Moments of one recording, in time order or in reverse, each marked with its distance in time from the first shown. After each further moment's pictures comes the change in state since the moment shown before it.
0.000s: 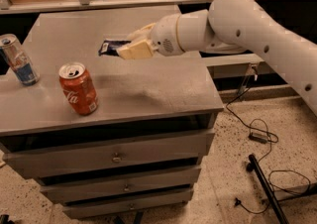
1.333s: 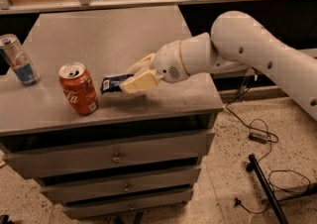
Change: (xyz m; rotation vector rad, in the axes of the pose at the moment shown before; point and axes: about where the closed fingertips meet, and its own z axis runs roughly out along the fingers) arm 0.054 0.069 -0.006 -0.210 0.095 0.029
